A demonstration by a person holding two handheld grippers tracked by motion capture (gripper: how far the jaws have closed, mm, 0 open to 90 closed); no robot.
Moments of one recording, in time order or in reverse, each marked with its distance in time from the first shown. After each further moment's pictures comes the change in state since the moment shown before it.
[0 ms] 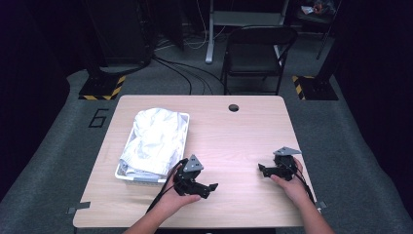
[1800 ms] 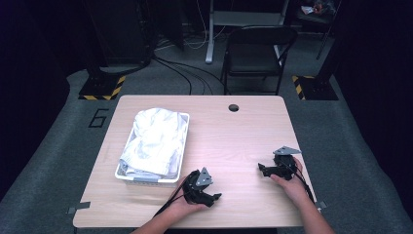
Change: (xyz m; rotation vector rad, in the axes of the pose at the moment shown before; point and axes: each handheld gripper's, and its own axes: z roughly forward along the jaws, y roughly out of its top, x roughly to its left) left arm -0.005 -0.045 0.064 0.071 -0.024 0.172; right arm -0.001 0.001 0.001 -0.003 0.001 -0.011
